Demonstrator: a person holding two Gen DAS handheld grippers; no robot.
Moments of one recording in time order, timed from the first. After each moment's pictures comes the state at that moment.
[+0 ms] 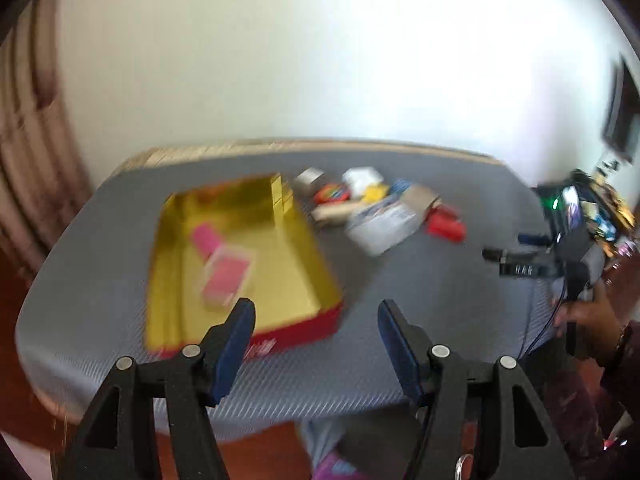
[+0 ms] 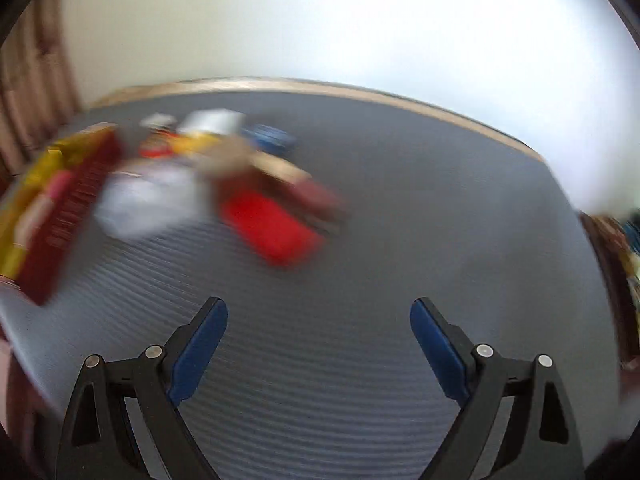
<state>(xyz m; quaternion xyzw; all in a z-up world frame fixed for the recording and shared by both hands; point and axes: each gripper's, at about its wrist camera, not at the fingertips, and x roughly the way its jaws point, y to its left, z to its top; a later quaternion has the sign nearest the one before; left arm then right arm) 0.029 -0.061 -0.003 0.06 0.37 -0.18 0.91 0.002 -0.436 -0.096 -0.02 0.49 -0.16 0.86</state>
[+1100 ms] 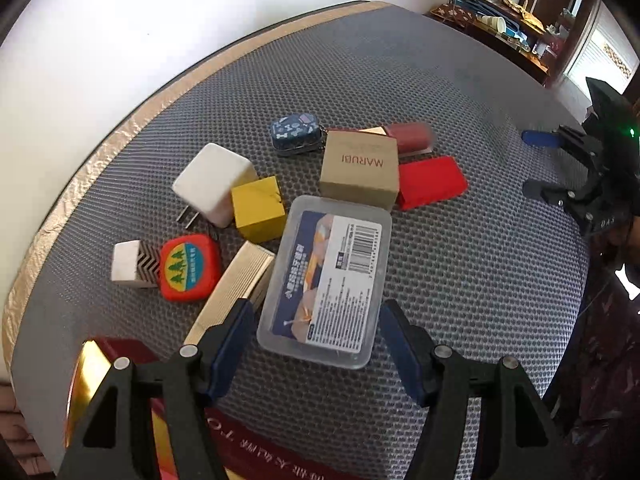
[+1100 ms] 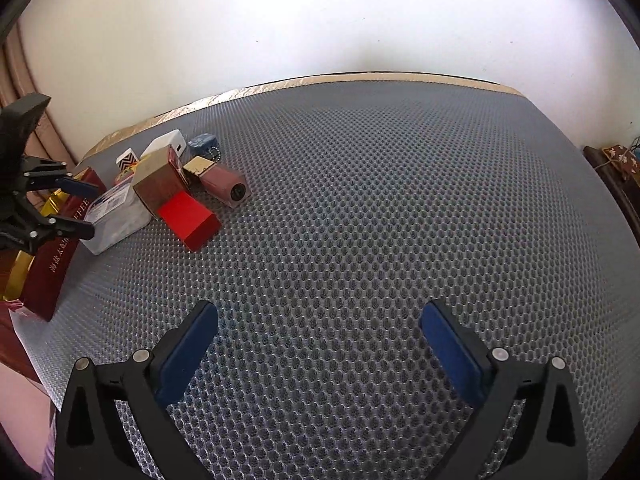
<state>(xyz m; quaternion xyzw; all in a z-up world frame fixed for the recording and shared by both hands) 0.225 -0.213 -0.085 0.31 0.51 -0.40 0.70 -0.028 -0.482 -0.095 0.08 0.46 -0.12 0.87</state>
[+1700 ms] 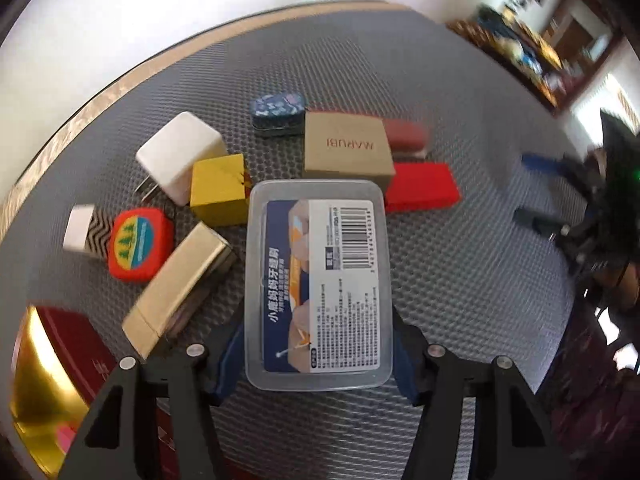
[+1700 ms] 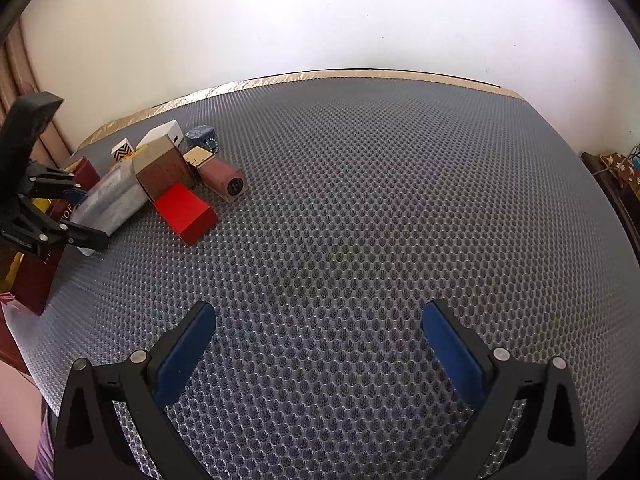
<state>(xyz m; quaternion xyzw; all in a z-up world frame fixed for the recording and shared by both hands) 0.211 -0.227 -0.099 0.23 0.54 -0.38 0.71 -0.014 -0.473 -0.102 0.06 0.48 -0.13 0.87</state>
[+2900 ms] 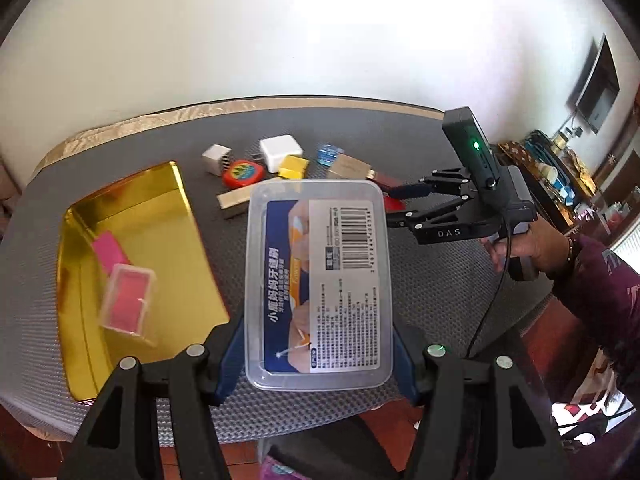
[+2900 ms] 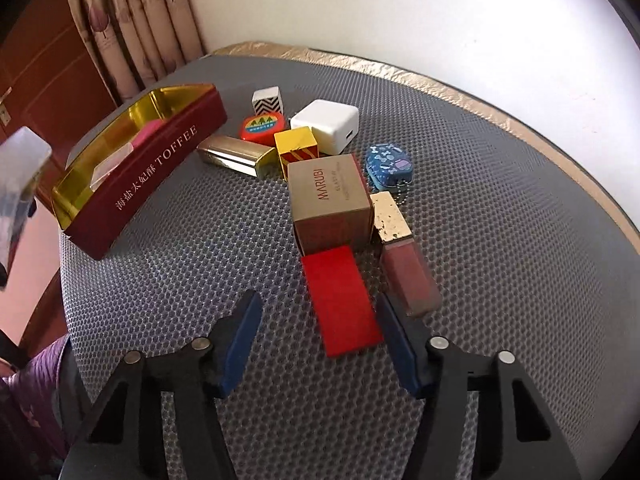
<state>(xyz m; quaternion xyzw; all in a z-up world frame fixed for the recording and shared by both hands) 0.069 -0.124 -0.009 0.07 0.47 -0.26 0.84 0.095 -0.407 -0.100 -0.08 0.54 0.15 0.83</state>
